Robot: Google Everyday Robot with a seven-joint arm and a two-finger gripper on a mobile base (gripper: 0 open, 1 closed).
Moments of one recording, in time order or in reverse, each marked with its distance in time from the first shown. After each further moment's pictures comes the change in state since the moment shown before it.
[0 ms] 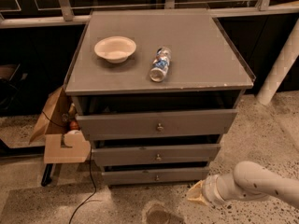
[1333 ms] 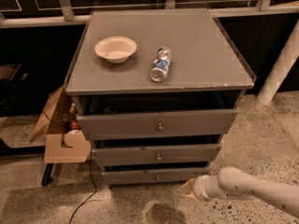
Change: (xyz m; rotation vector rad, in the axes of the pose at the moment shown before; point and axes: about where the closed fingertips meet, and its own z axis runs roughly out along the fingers) arm 0.037 -0.055 0.082 0.104 0.006 -0.146
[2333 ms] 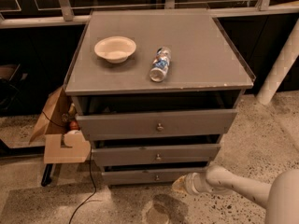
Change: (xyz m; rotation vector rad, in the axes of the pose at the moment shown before) arm 0.033 -0.039 0.103 -0.008 -0.047 -0.077
